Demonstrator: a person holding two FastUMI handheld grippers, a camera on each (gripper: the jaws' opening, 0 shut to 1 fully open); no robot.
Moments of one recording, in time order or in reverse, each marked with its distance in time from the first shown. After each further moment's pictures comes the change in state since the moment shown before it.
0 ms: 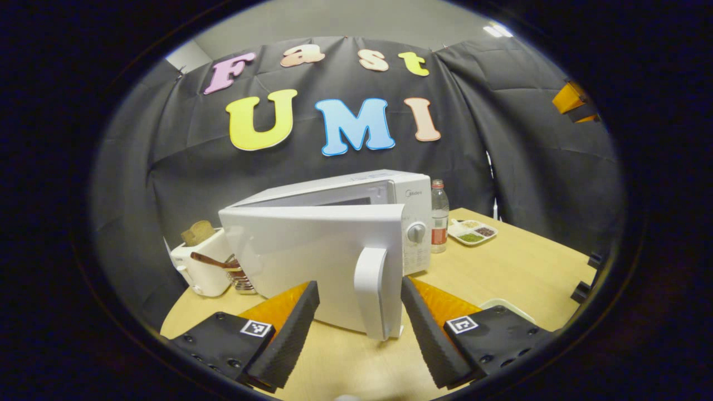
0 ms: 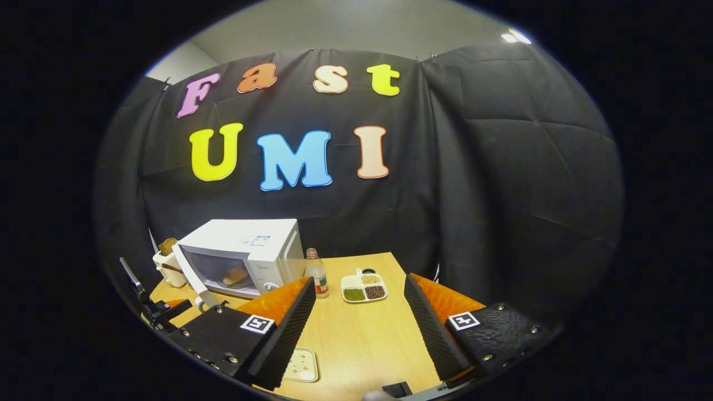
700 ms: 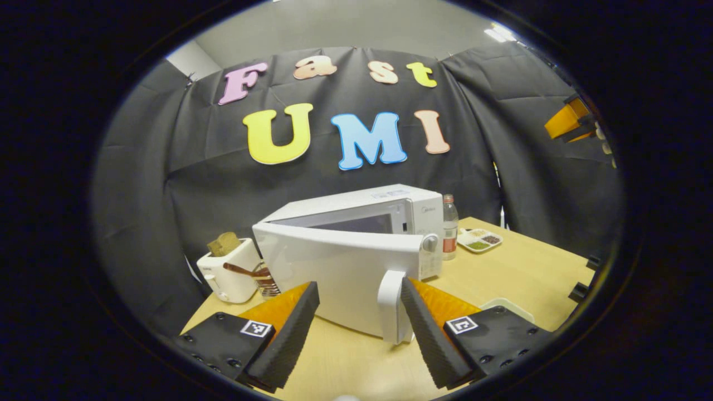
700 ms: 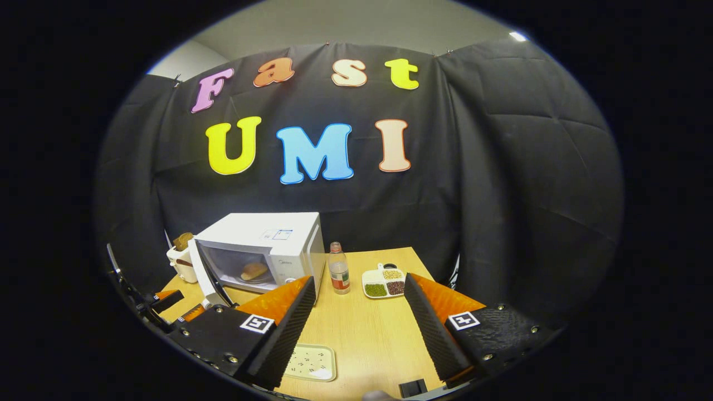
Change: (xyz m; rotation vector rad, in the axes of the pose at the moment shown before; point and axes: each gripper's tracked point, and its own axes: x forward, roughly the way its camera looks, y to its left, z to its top) left arm -0.067 0.043 0.035 0.009 -0.063 0.054; right arm 0.006 0.047 -0.006 -0.019 0.012 0.090
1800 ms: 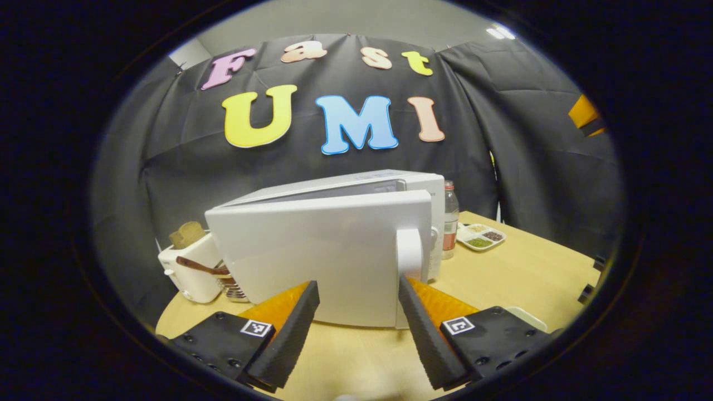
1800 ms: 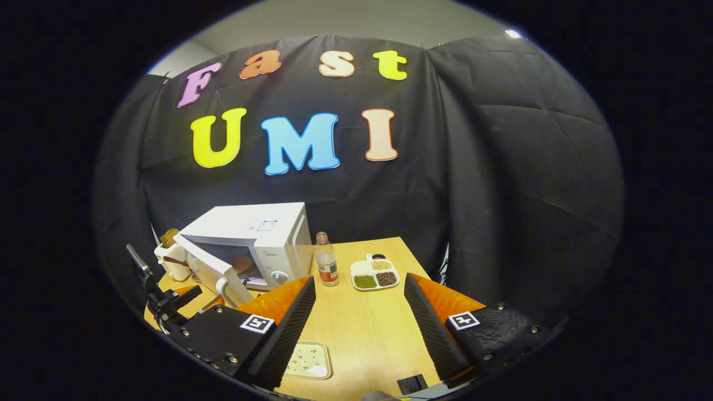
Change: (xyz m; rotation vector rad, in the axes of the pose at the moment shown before) left arm 0.116 -0.052 -0.034 -0.017 0.037 -0.086; right arm 0.010 -0.023 -0.022 0.022 0.055 -0.100
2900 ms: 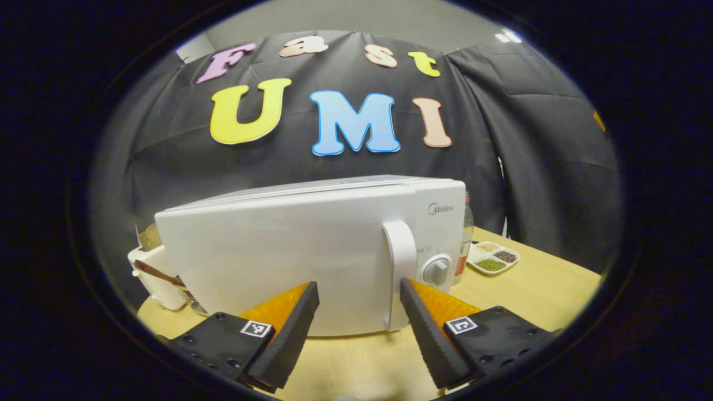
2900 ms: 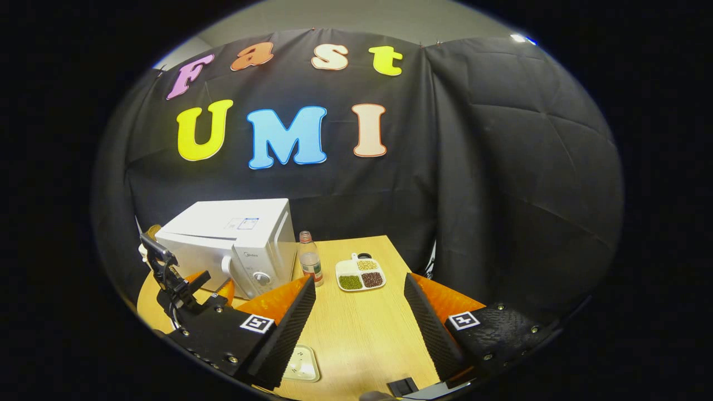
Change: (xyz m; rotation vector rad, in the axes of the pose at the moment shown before) left arm 0.095 -0.018 0.010 -0.062 -0.052 0.015; right arm 0.025 -0.003 0.004 -0.014 0.032 -0.053
